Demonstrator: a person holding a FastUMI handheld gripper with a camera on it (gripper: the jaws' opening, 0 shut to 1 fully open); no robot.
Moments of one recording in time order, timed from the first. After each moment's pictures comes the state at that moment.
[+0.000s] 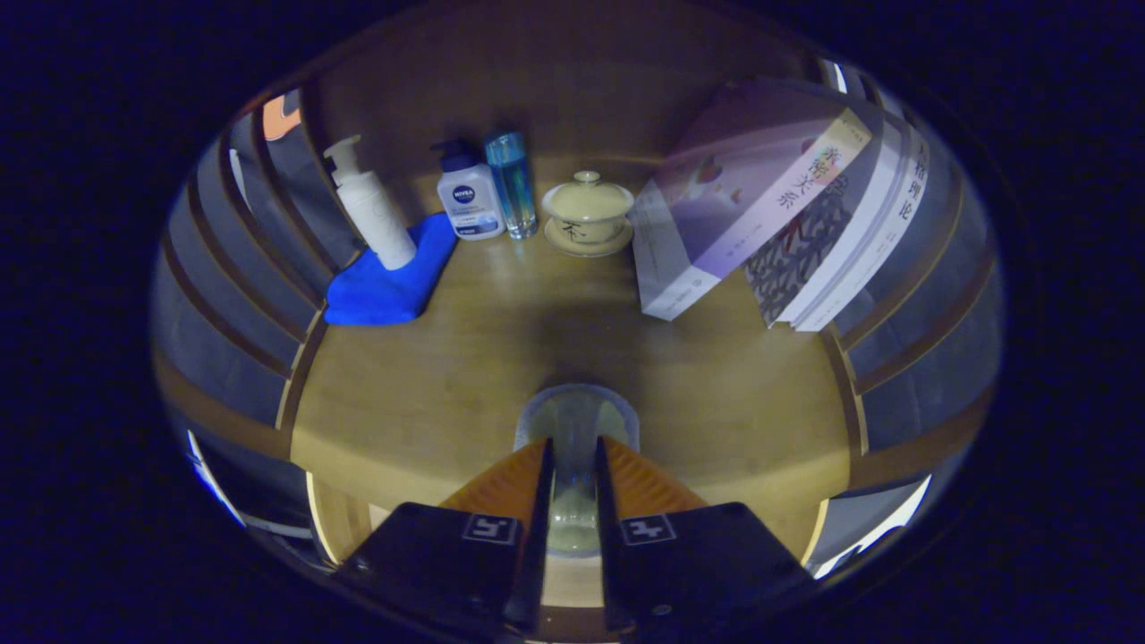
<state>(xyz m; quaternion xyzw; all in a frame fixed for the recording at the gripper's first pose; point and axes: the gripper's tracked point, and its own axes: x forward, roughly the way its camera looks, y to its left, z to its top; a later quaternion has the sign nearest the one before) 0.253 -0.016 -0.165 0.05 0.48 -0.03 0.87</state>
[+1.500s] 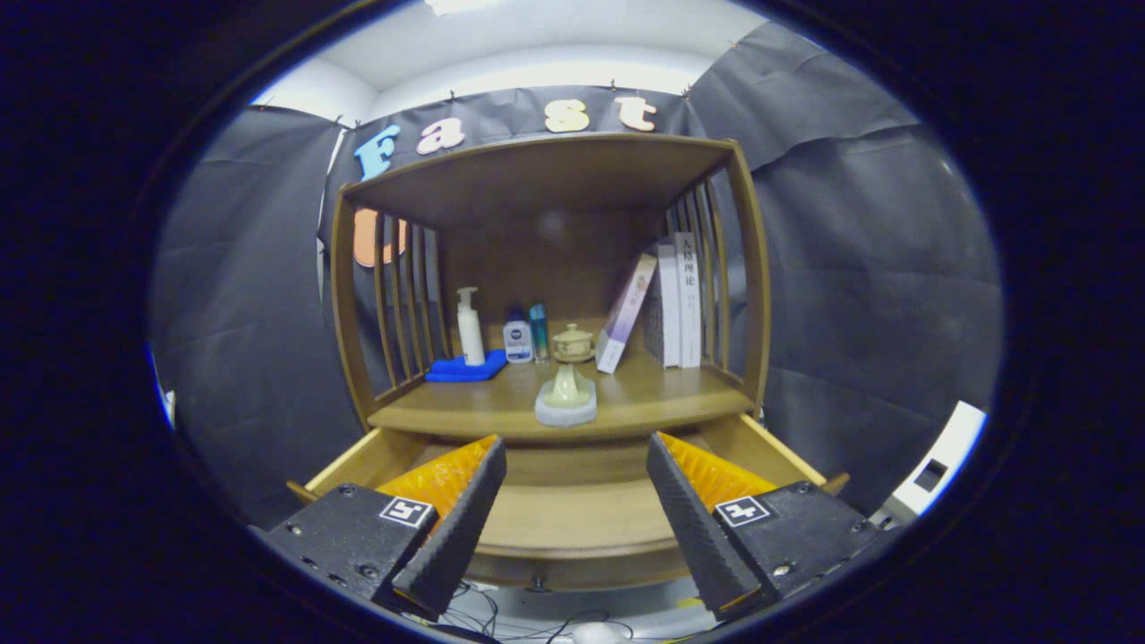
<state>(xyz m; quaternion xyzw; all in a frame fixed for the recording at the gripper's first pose) -0.016 -0.006 -0.165 0.06 0.09 -0.06 0.99</state>
